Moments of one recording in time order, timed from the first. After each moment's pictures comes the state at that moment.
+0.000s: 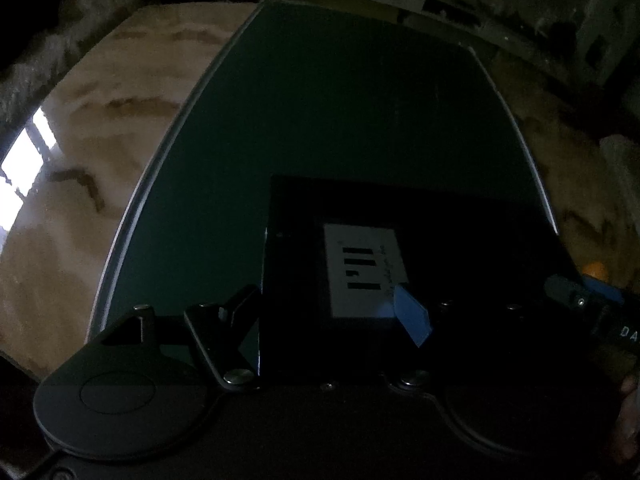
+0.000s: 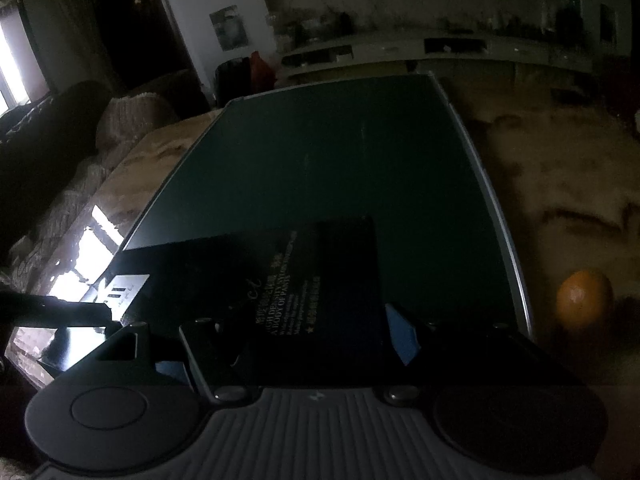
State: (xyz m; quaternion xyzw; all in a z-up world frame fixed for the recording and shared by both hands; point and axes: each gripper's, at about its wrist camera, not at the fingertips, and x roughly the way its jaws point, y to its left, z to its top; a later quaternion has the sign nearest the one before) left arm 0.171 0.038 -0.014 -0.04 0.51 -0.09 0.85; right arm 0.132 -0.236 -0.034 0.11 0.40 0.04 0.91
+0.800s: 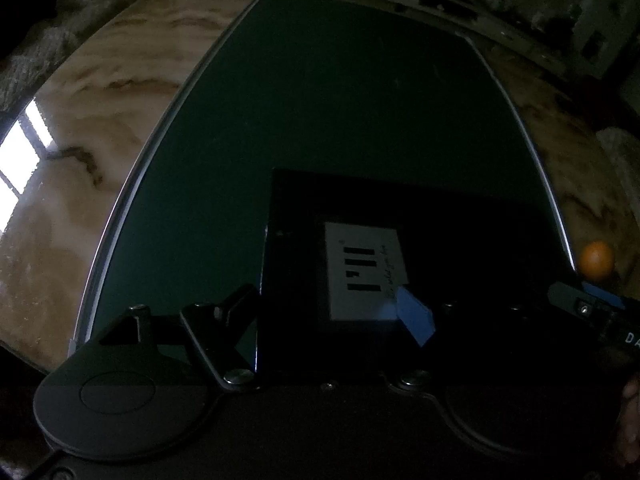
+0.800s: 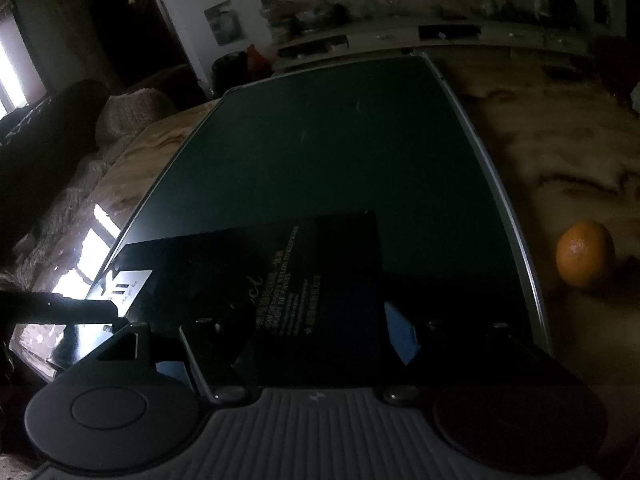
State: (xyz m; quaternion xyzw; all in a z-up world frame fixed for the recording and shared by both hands) left arm 0.149 0.044 -0.032 -0.04 0.51 -0.10 0.85; right arm 0.100 -0.236 -0.050 0.13 0.41 0.04 0.90
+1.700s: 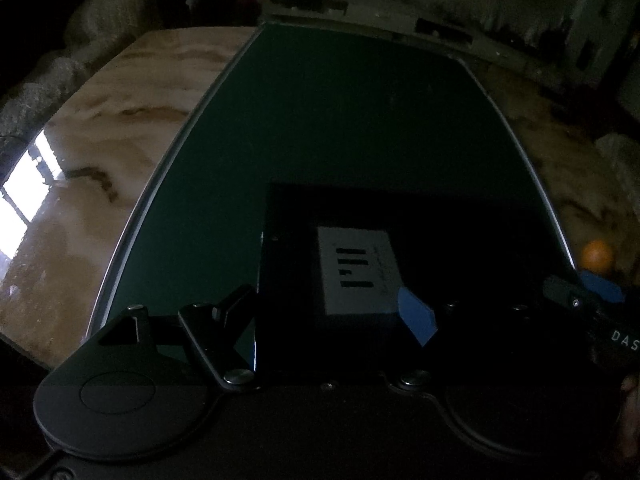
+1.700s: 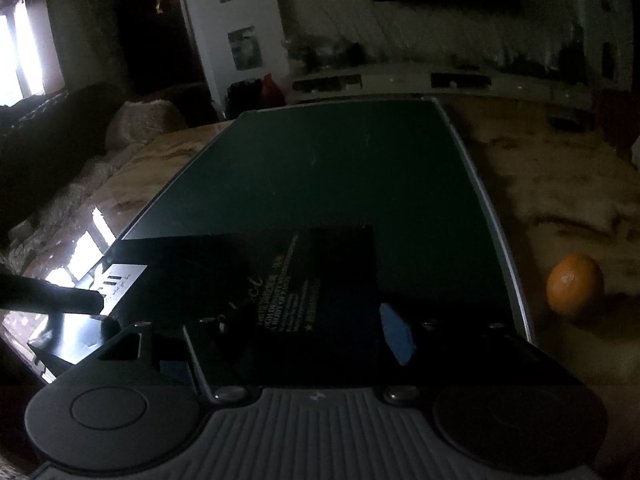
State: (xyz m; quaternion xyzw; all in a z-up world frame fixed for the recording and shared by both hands) left arm 0.113 0.036 -0.027 -0.02 0.46 -0.09 0.88; right arm 0.077 -0.225 -0.055 0.08 0.35 0.04 0.93
